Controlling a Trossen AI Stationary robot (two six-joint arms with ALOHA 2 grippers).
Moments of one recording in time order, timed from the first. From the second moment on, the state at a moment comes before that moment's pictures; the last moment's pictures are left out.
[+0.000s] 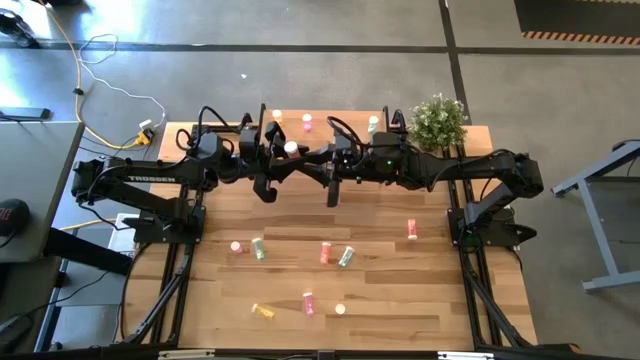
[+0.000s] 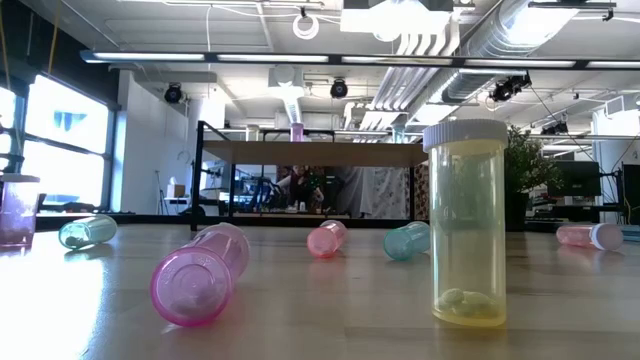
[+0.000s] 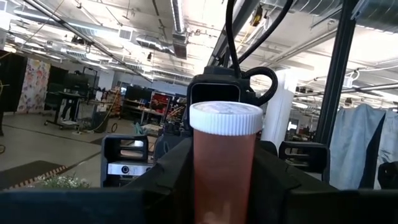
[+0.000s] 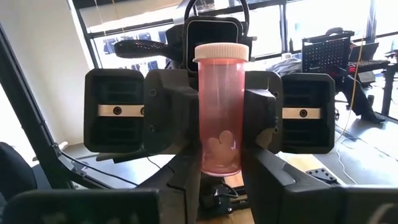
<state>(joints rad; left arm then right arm) 0.24 1.19 0.89 0.65 0.09 -0.23 -0.02 1.57 1.41 0.23 0.03 0.16</state>
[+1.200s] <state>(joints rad) 0.24 1.19 0.89 0.68 0.08 -0.21 -0.02 1.56 1.41 0.18 0.05 0.16</state>
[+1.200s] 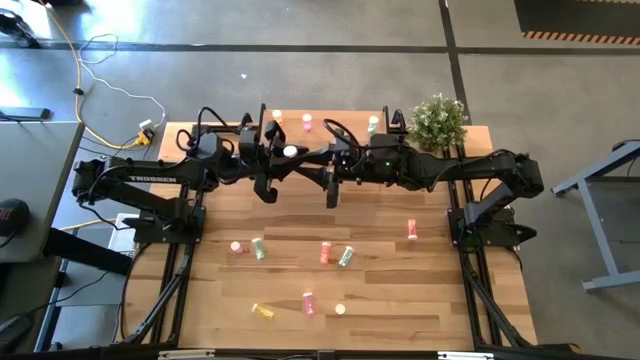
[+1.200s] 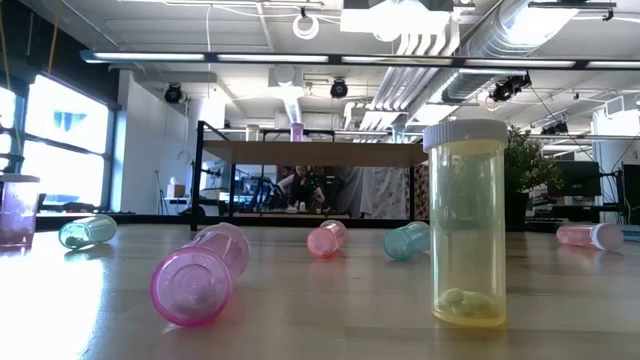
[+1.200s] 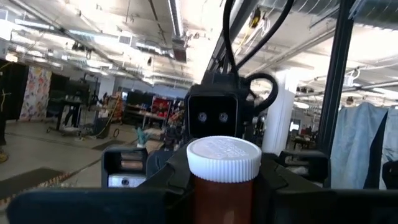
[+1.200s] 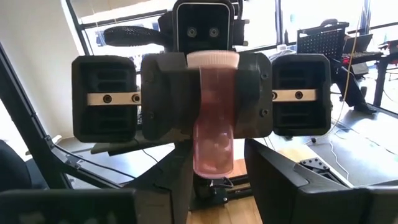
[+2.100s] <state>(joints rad) 0.24 1.19 0.89 0.71 0.07 -0.23 -0.04 1.56 1.41 0.21 0.00 0.18</state>
